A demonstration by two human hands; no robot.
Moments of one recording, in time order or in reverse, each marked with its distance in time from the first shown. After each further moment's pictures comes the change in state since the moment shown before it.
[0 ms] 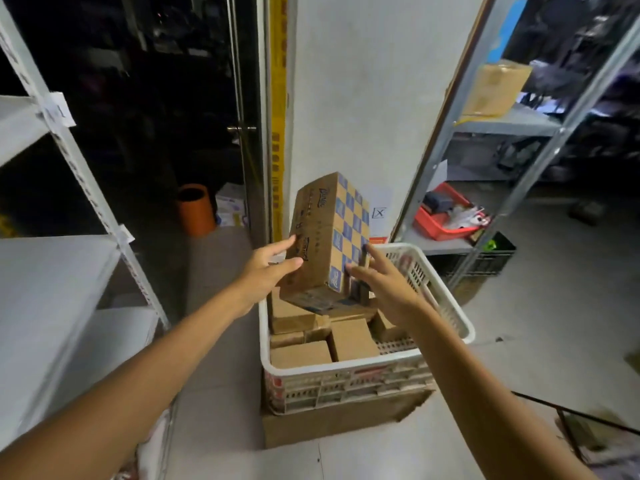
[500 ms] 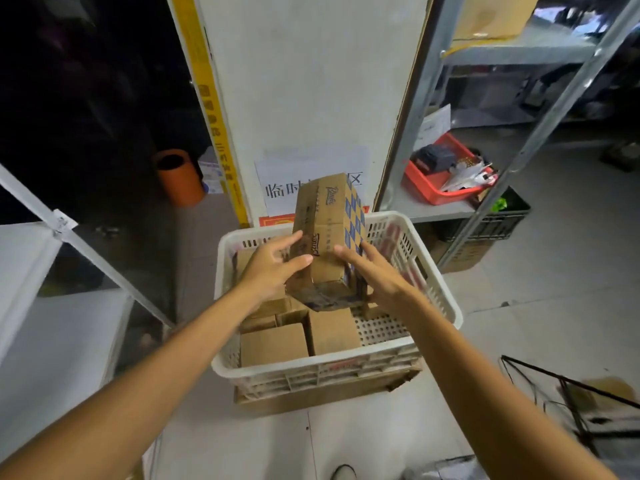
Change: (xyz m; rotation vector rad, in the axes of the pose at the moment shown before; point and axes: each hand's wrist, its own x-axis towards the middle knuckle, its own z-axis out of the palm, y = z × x) left_hand 0.095 -0.037 0.133 0.078 0.023 -0.141; right_hand 0.078 0.047 -0.131 0.029 -0.045 0.167
